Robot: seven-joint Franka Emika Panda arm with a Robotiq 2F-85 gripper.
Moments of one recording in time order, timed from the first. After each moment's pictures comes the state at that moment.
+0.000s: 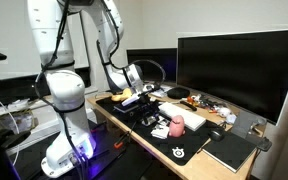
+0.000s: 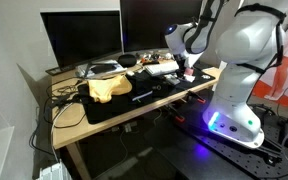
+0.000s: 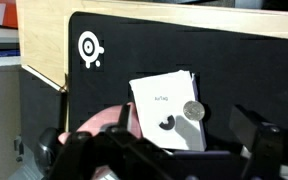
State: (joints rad) arm -0.25 0.00 -0.18 -2.78 -1.26 2.55 0.78
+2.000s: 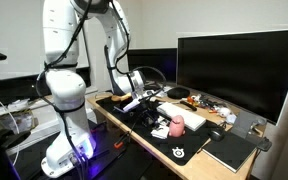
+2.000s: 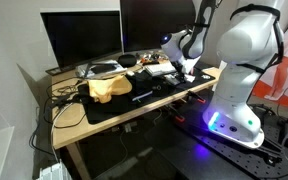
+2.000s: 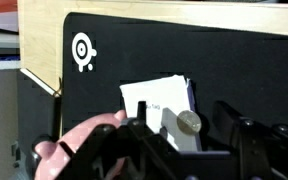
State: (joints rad) arm -0.21 0.16 -0.18 -2.70 -1.32 2.51 0.91
